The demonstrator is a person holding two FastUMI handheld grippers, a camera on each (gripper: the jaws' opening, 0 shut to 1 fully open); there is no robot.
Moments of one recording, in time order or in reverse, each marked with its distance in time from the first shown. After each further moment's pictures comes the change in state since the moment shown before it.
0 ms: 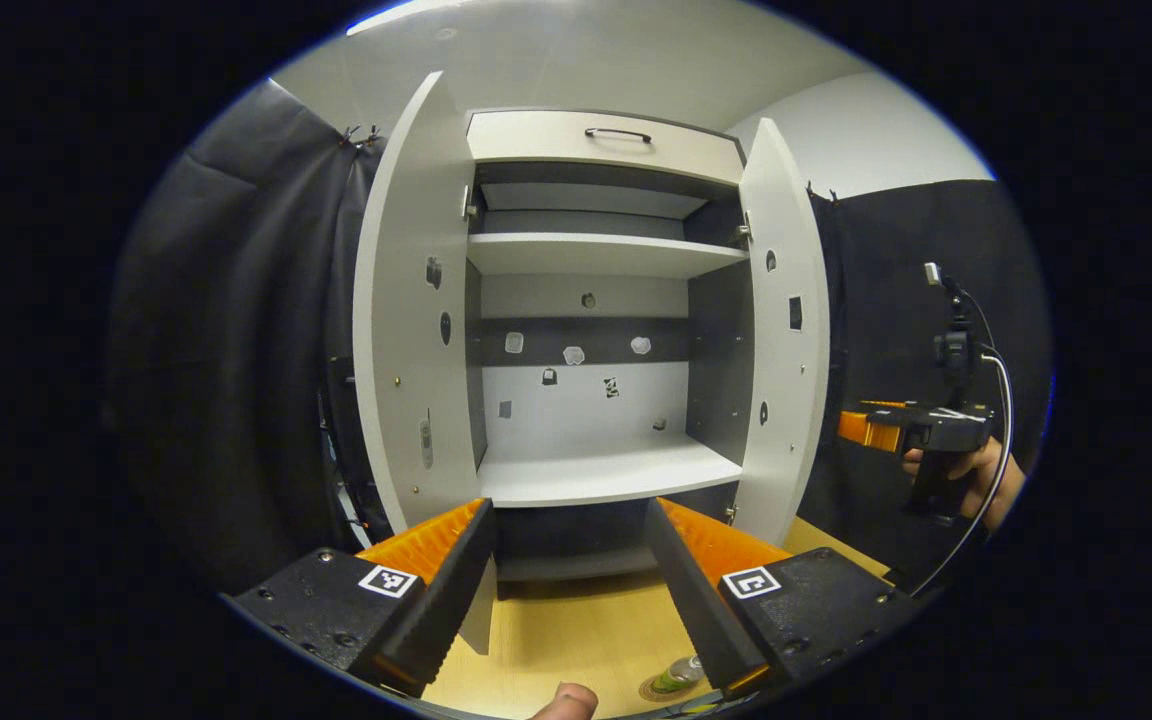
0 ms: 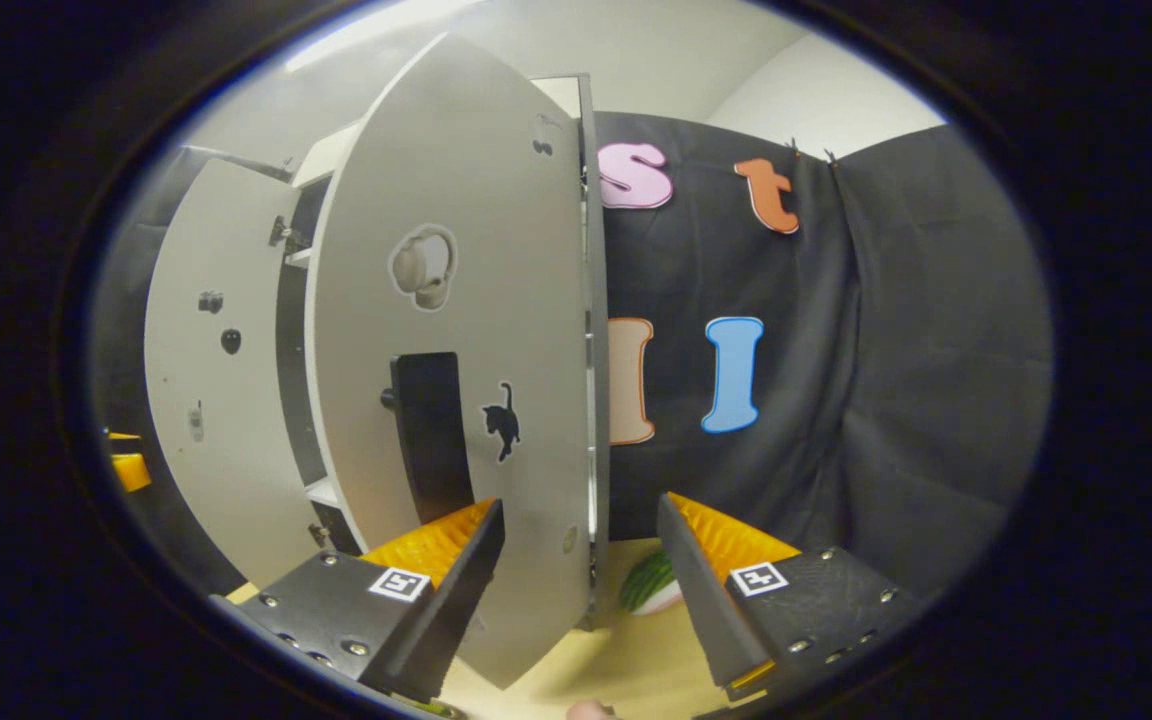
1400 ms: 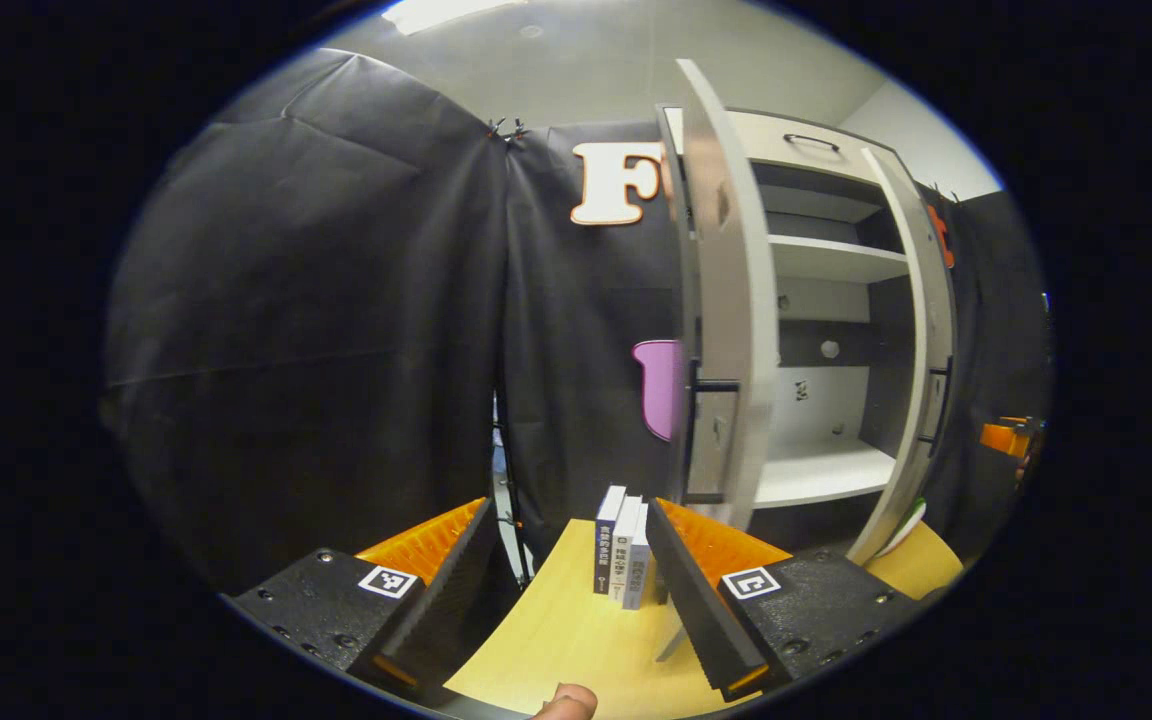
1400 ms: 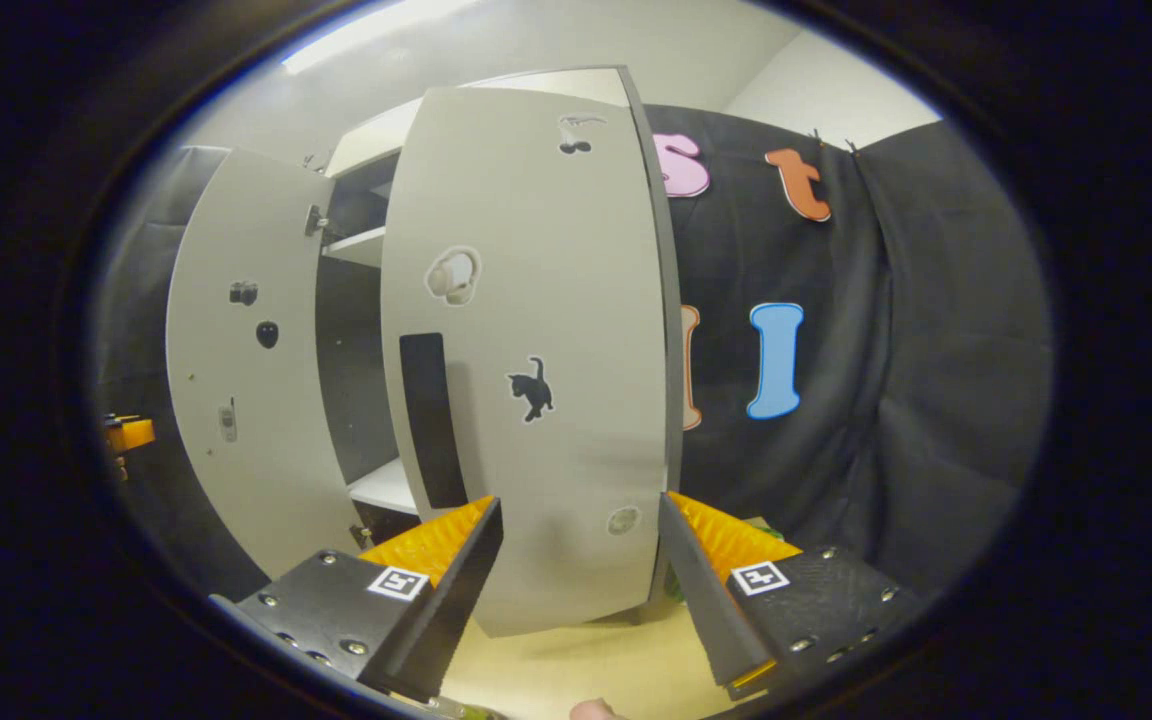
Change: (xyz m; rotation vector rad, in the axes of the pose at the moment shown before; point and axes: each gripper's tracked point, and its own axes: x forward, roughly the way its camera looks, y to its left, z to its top) left arm -0.025 0.236 -0.007 -0.030 0.023 0.422; right arm -0.011 0.048 -0.019 0.002 0.009 0.072
